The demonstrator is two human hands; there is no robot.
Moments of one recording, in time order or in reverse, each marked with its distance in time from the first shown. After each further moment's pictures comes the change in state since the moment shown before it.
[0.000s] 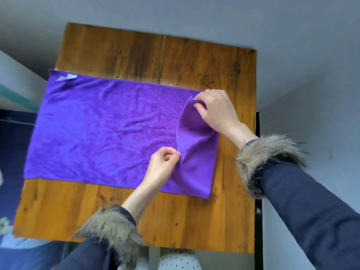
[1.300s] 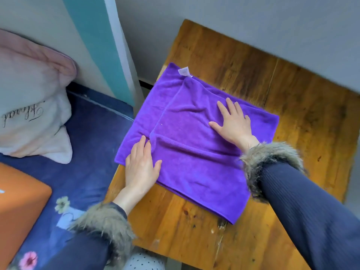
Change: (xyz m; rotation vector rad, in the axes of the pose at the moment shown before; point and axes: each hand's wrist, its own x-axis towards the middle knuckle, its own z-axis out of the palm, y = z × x) left_hand 0.056 -0.095 -0.294 0.846 0.341 0.078; right_hand 0.120 -0.177 0.156 -0.161 -0.477 0.214
